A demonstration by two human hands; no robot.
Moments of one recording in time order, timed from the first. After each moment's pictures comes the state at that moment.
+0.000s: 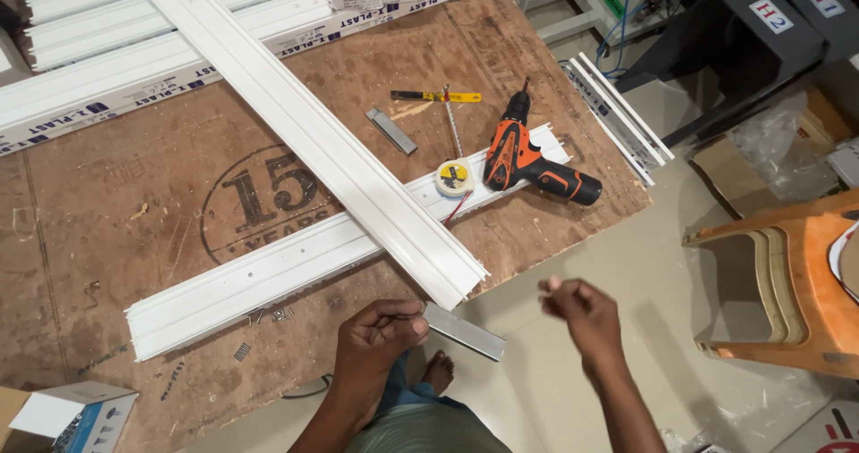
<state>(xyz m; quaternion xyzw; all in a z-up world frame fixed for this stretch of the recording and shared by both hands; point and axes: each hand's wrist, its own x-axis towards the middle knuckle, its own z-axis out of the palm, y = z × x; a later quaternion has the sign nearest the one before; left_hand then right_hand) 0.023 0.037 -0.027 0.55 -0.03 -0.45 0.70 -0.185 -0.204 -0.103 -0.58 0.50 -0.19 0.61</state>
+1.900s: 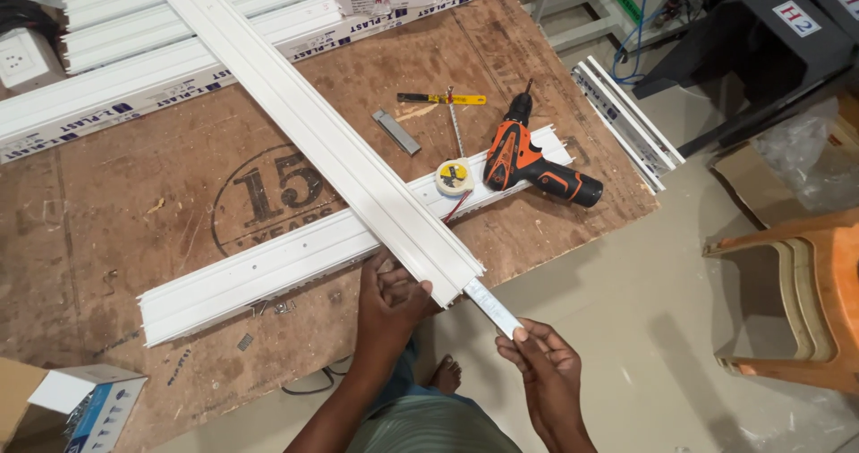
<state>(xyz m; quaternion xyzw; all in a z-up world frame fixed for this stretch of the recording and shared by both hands) 0.019 -0.008 -0.052 0.66 -0.08 -0.34 0.66 -0.189 -0.118 -0.096 -0.37 0.45 -0.26 0.78</state>
